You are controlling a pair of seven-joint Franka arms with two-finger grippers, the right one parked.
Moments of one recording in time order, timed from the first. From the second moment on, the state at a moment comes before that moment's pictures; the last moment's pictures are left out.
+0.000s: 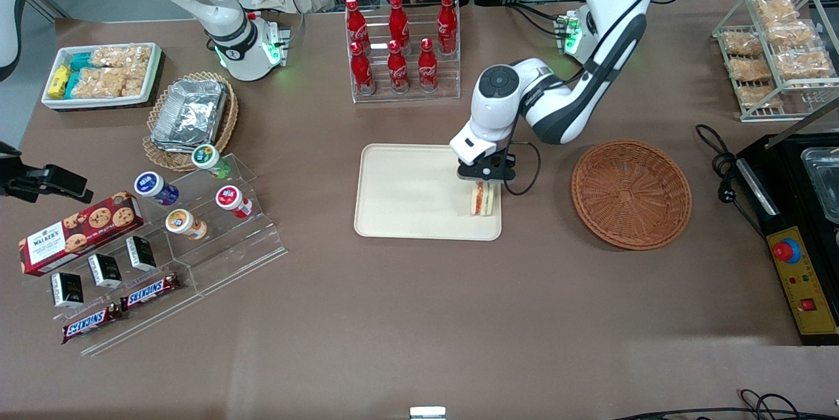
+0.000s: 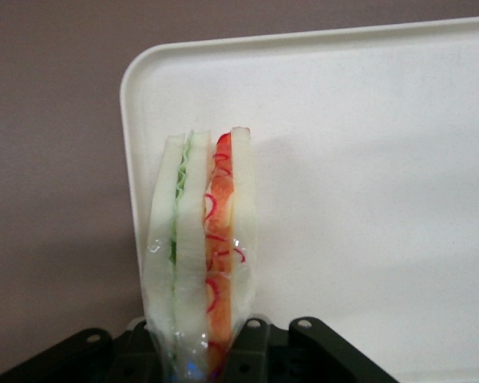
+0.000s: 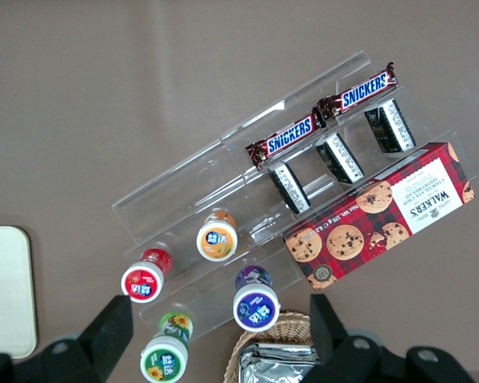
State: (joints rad) arm -0.16 0.41 -0.57 -2.16 0.47 2.55 -0.93
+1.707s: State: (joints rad) arm -0.15 0.22 -0.57 -1.76 0.26 2.00 -0.96
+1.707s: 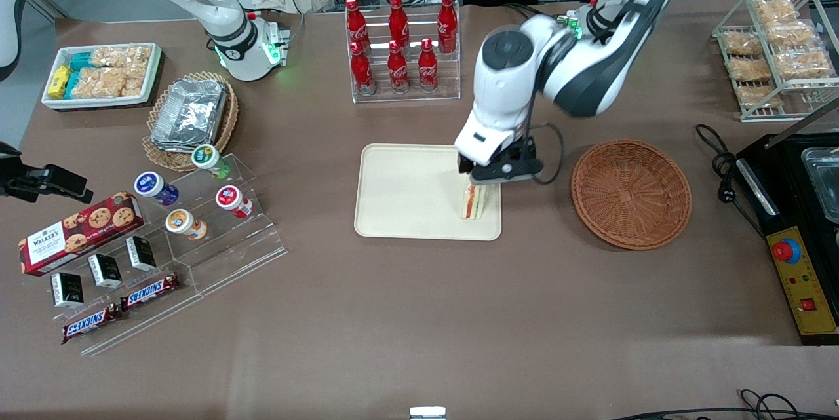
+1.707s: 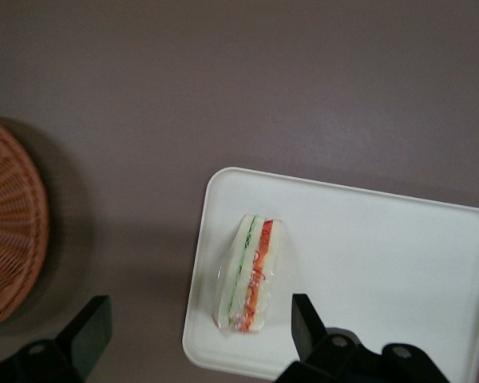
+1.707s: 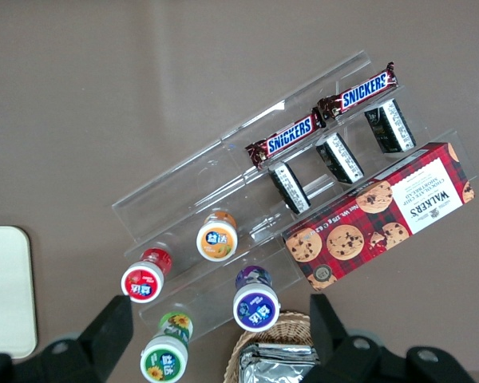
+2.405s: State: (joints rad) arm 0.04 0.03 -0.38 -1.62 0.05 1.68 -0.55
